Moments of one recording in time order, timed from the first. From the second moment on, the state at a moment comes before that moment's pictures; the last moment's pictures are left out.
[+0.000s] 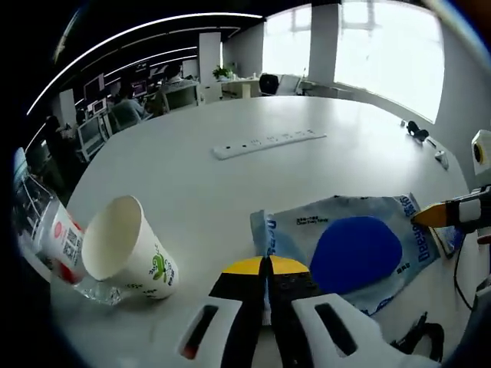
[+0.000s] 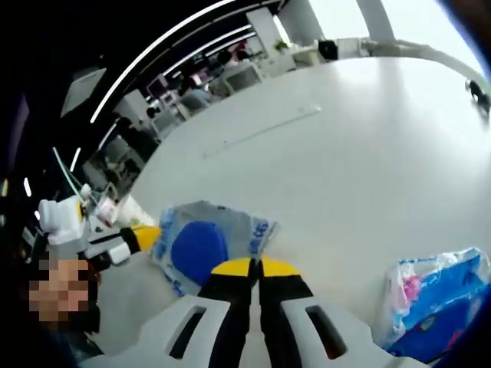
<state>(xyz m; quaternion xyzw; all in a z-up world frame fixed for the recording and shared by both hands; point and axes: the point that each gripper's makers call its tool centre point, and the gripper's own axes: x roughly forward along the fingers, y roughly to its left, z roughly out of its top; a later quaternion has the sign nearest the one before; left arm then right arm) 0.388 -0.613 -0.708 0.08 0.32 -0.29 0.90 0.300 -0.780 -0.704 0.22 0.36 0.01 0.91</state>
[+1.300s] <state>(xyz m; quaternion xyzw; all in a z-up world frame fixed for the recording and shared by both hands) 0.409 -0.580 -0.683 0.04 0.31 -0.24 0.92 0.357 -0.759 -0.682 0.23 0.36 0.06 0.90</state>
